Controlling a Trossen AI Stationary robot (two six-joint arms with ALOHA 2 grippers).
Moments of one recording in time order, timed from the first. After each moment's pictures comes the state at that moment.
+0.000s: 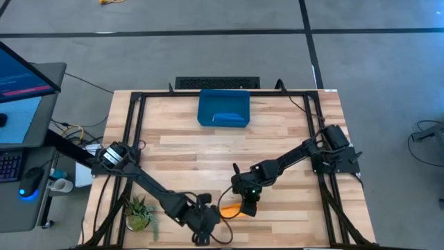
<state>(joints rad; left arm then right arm) -0.63 2.00 1.40 -0.41 -0.18 -0.63 0.33 1.95 1.06 -0.23 -0.54 0.74</state>
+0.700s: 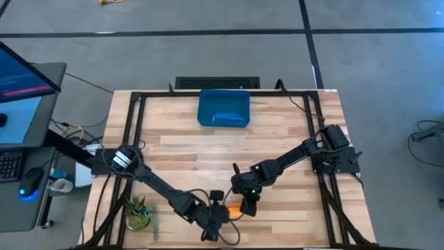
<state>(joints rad) -0.58 2.09 1.40 -0.20 -0.31 -0.33 0.32 1.95 1.06 -0.23 -0.53 0.73</state>
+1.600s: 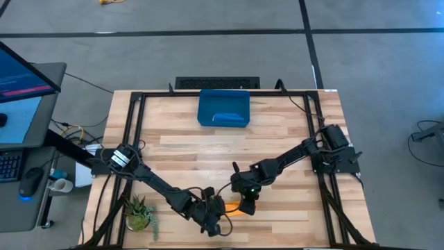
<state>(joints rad) -0.58 2.09 1.26 -0.15 -0.32 -0.75 0.32 1.95 1.06 -0.22 -0.52 0.73</state>
